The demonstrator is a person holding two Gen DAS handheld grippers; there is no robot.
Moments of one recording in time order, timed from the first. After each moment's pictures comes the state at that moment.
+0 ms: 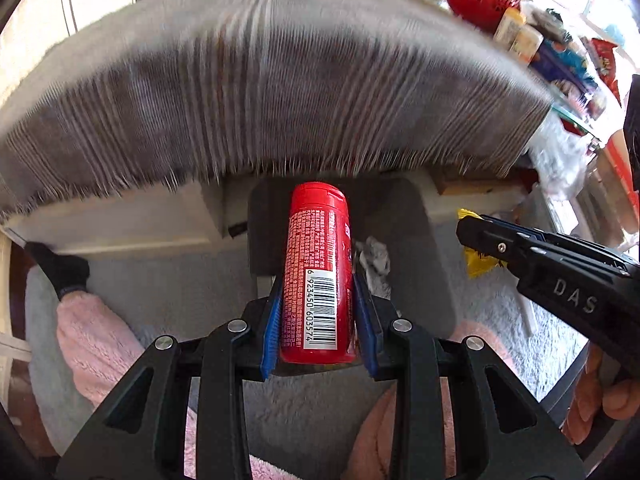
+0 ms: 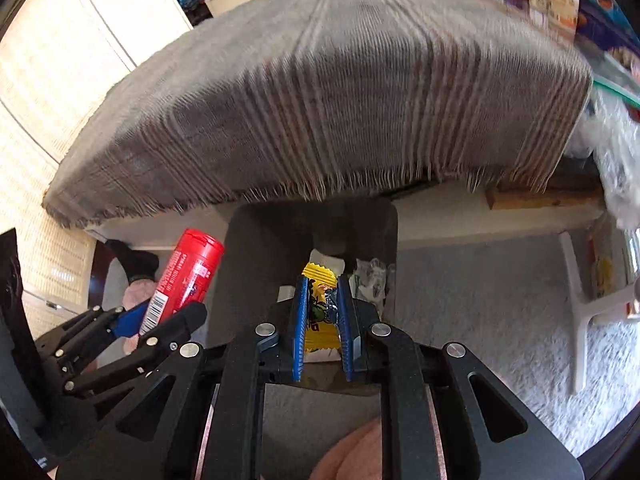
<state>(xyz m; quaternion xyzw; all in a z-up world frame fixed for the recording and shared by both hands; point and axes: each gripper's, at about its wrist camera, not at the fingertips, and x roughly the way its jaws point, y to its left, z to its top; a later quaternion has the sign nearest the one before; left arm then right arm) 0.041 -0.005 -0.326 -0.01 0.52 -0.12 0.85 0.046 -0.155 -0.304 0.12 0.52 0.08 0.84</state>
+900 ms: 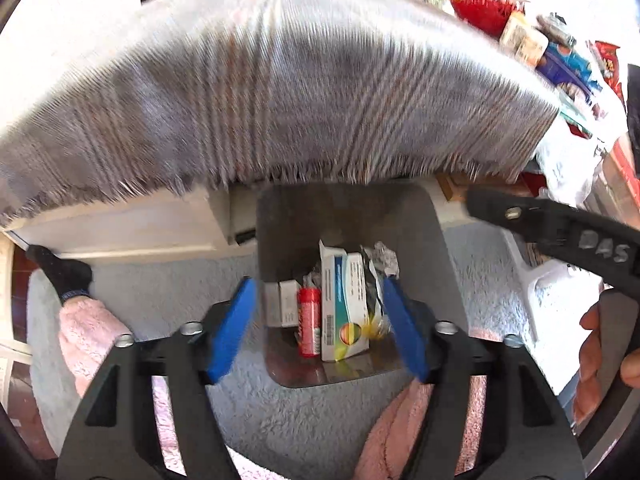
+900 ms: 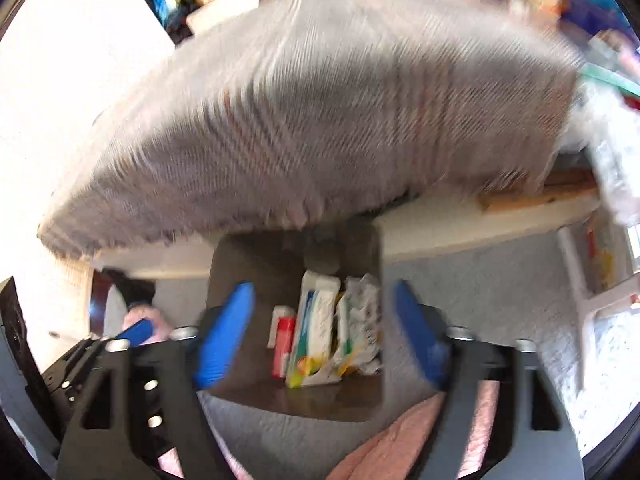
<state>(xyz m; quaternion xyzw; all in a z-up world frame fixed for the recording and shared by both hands) 0.041 0.003 -0.308 0.00 0.49 -0.11 0.86 0.052 -0.175 -0.290 0.14 0.49 0.05 0.86</state>
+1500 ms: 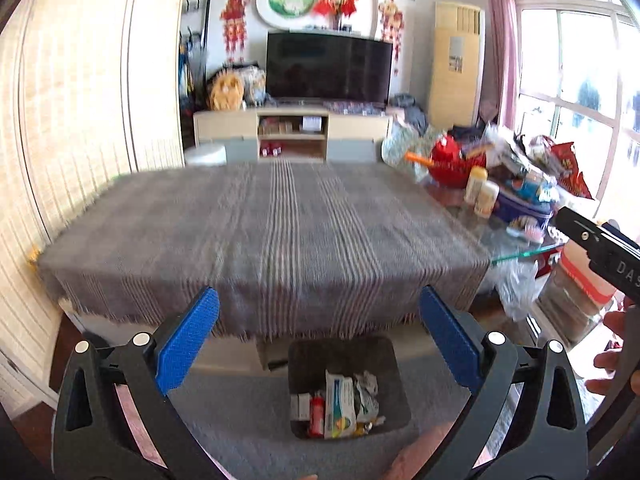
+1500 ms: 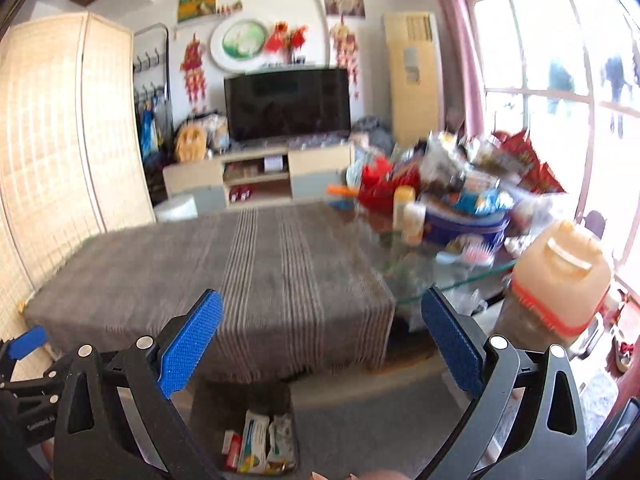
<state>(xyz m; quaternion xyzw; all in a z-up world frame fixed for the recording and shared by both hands) -0.046 0.005 -0.106 0.00 0.25 -0.07 0.97 -0.072 -0.218 -0.082 0.06 0.19 -0.09 0.98</state>
